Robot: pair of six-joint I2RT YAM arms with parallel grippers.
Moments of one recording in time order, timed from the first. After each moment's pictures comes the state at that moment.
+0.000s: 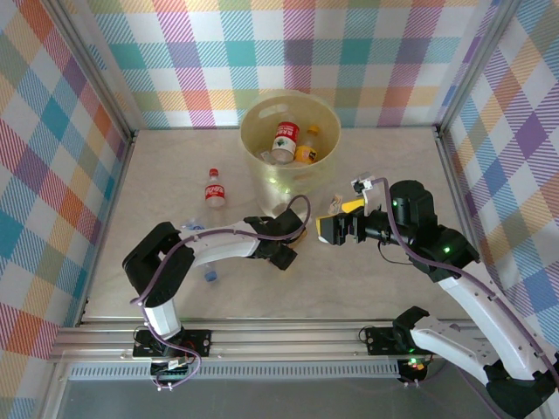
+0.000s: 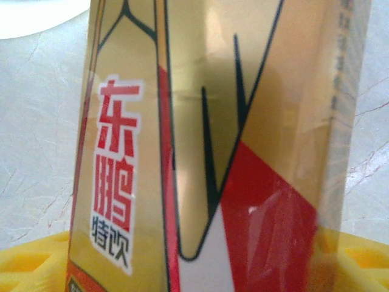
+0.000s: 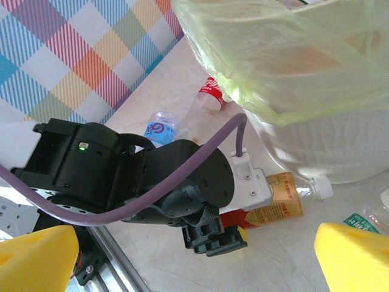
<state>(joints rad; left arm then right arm) -0.91 1.76 1.11 -0.59 -0.23 -0.18 0.59 0.86 1.05 -0.65 -0.36 0.31</state>
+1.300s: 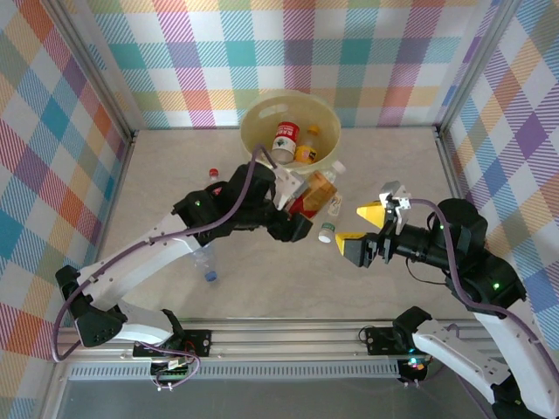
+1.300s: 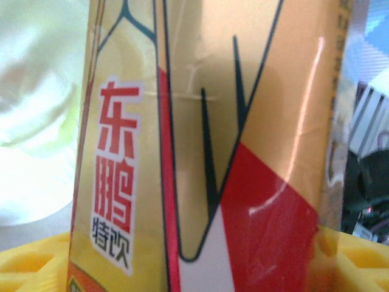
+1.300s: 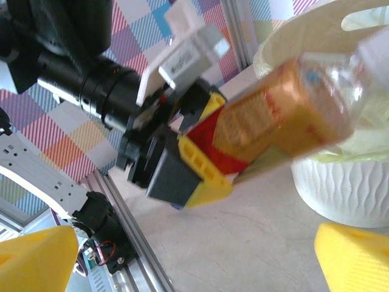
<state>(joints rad) -0.90 1.38 1.49 -0.77 0.12 -0.15 0.59 0.67 1.16 -0.76 -0.45 0.23</state>
